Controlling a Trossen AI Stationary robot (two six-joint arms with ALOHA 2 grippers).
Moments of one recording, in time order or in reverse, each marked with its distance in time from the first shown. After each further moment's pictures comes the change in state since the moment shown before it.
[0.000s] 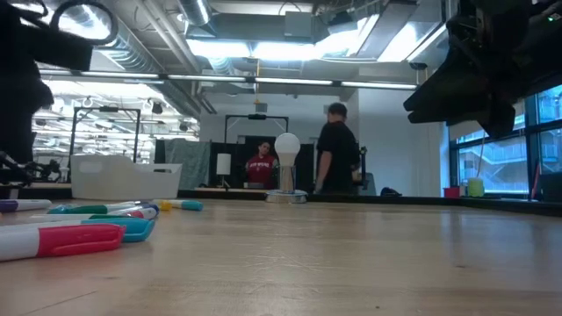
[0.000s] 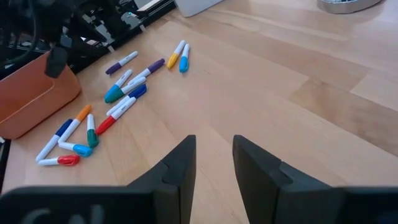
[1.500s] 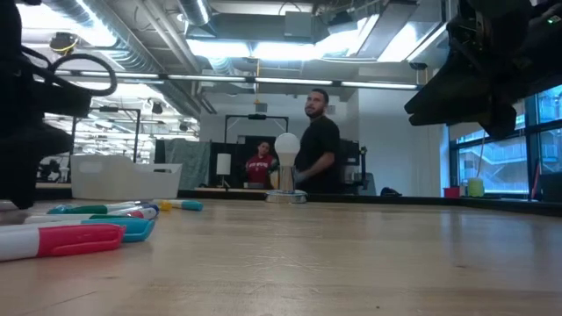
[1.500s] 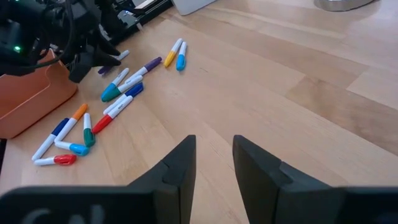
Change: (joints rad) left arm 0.068 -0.033 -0.215 0.308 0.040 -0.102; right arm 0.000 0.000 0.000 -0.016 -0.001 0.015
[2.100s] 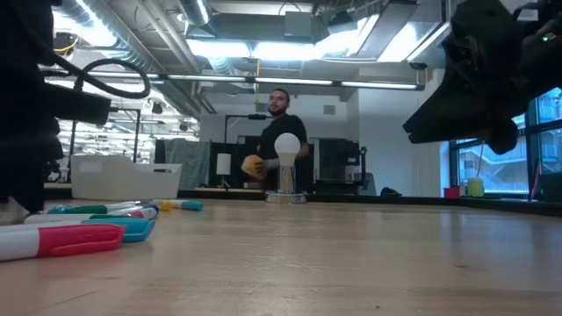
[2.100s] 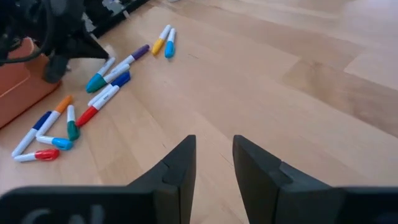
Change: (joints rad) left arm 0.035 0.037 0.032 0.095 -0.012 0.353; right arm -0.013 0.069 0.000 0.009 -0.011 0.052
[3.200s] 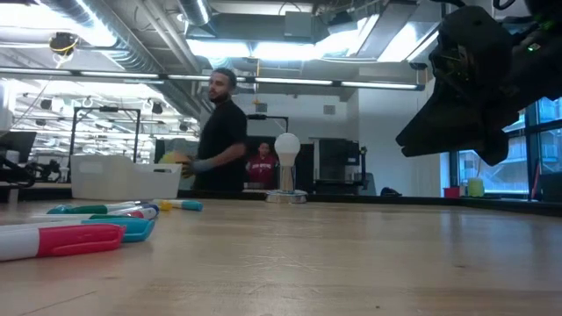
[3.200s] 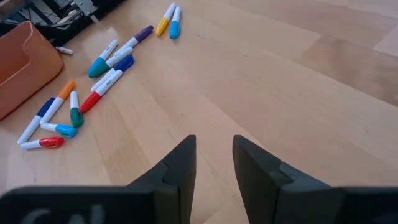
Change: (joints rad) left arm -0.320 -0.022 0.460 -0.455 0.338 0.093; right arm -0.048 0.047 0.000 0.067 -0.119 -0.019
